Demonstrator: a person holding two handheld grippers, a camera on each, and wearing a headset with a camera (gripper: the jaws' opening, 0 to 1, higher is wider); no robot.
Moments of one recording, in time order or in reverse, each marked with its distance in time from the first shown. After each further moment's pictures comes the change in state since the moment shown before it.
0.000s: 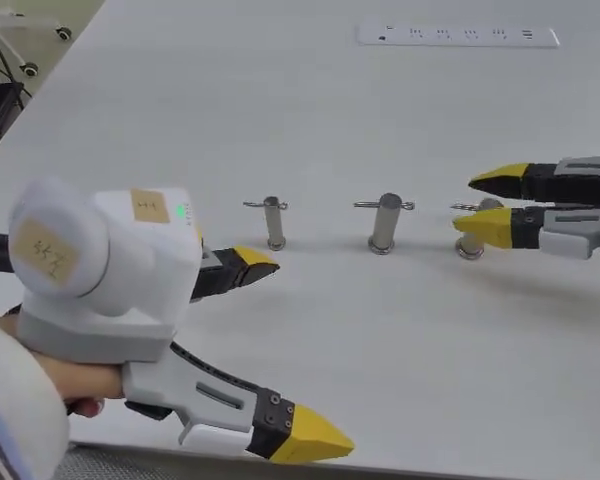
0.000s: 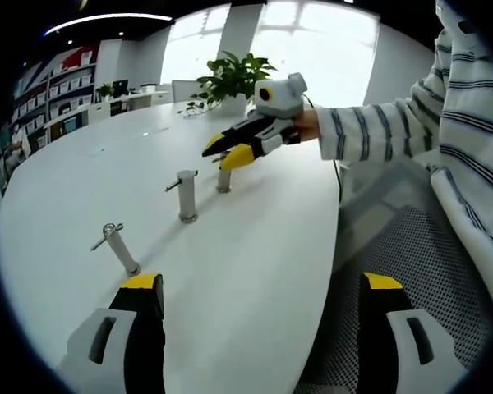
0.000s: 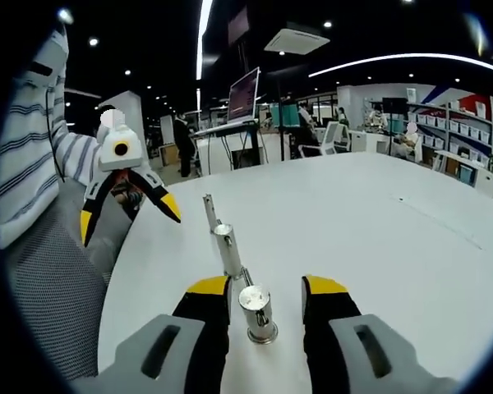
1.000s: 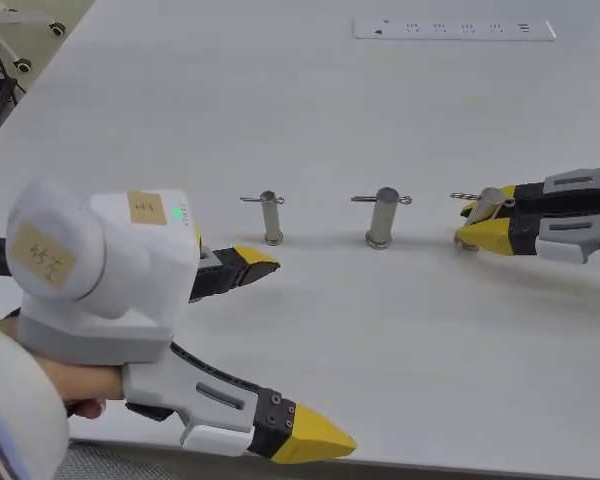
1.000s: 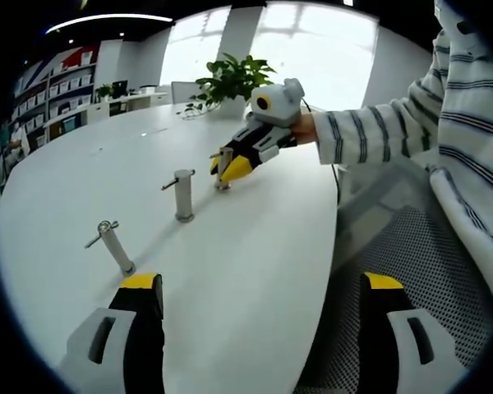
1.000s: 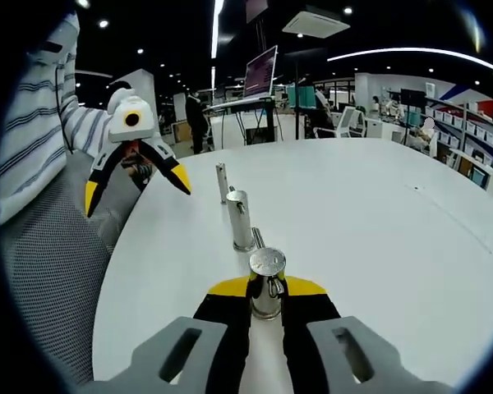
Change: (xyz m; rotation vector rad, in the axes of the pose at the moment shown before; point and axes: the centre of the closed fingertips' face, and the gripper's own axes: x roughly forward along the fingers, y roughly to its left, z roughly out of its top) left arm 0.005 -0.002 -0.002 -0.002 -0.011 -0.011; right arm 0.006 0.007 -0.032 -0.062 0.118 0.070
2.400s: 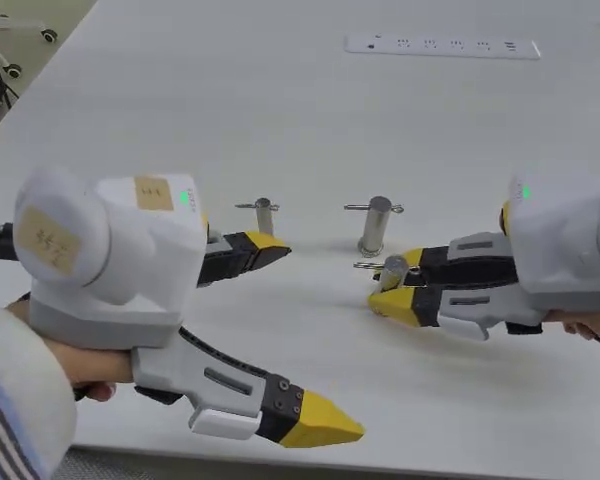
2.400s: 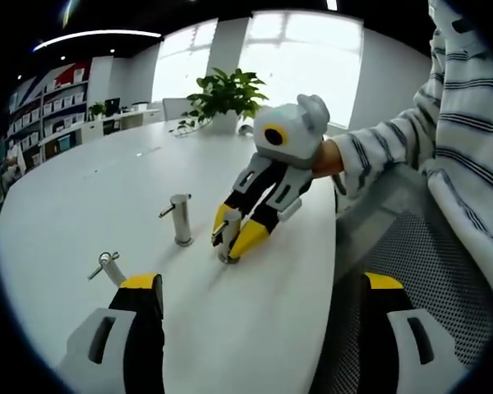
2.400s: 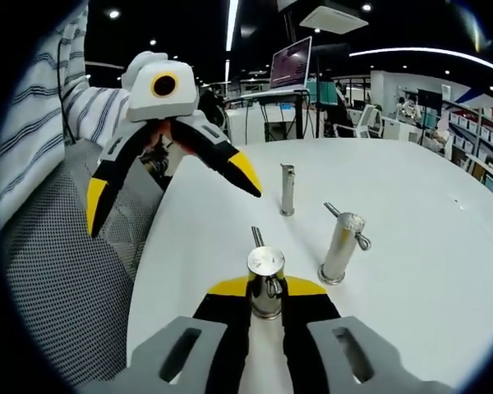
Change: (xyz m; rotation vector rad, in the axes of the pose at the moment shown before) left arm 0.005 0.002 0.018 0.063 -0.060 -0.020; right arm 0.049 0.089 0.019 -0.045 0.040 0.058
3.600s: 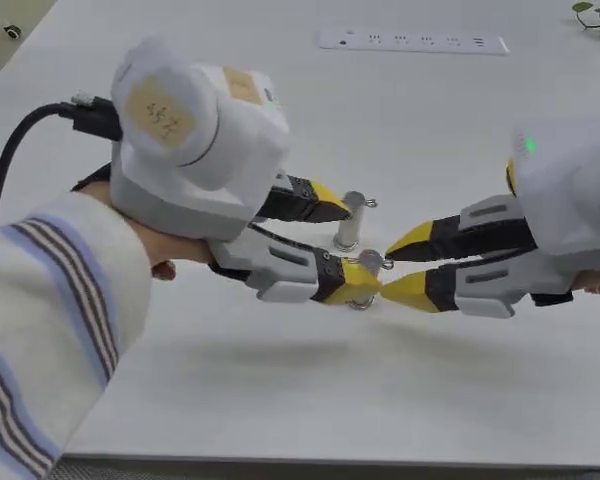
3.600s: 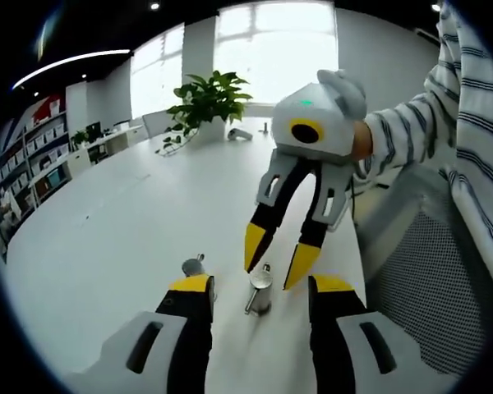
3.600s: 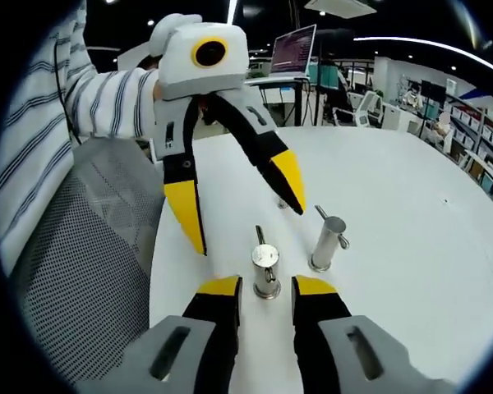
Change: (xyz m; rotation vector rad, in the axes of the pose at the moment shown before) left arm 0.028 0.024 0.052 0.175 0.017 -0.018; right arm -0.030 0.000 0.004 0.013 0.096 -0.018
